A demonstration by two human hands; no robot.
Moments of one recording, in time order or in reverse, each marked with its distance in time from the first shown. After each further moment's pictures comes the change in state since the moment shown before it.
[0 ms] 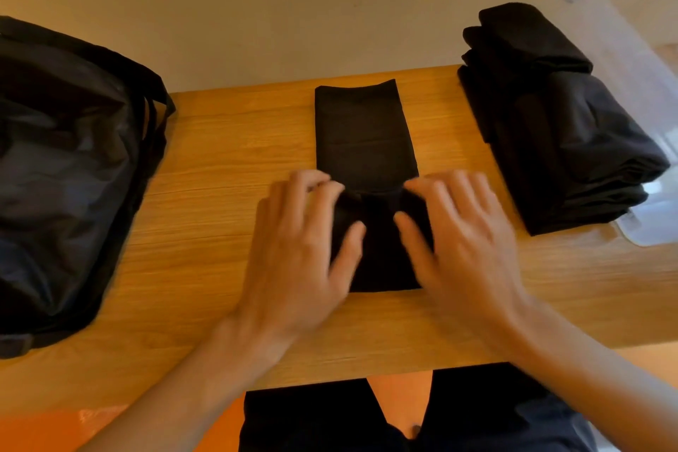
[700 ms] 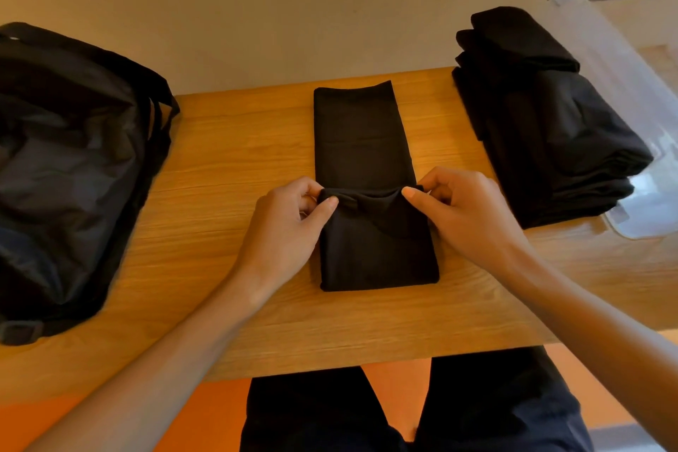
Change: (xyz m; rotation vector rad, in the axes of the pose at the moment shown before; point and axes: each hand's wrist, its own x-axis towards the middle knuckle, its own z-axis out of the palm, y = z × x) left_hand 0.018 -0.021 0.006 -0.604 -0.186 -0.421; right_hand 0.022 0.034 0.004 0.544 -0.264 0.341
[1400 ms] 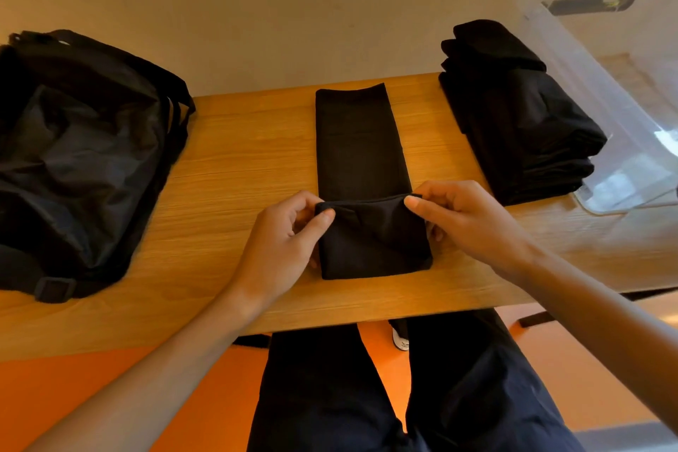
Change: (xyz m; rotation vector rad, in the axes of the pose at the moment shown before) left_hand -0.056 -0.002 -0.003 -0.220 -0.038 0.100; right_hand -0.044 -0.004 -0.018 0.337 -0.275 -0.075
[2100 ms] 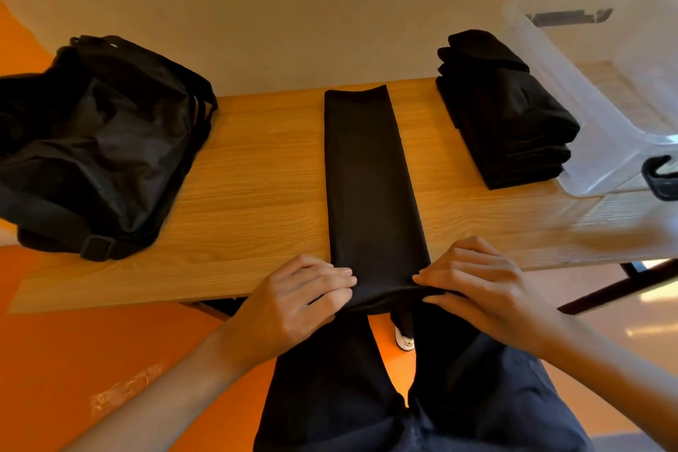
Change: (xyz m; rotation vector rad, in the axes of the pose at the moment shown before) left_hand -0.086 -0.039 0.002 0.740 -0.118 1.023; right_hand -0.095 0.048 0.020 -0.659 0.085 -0.796
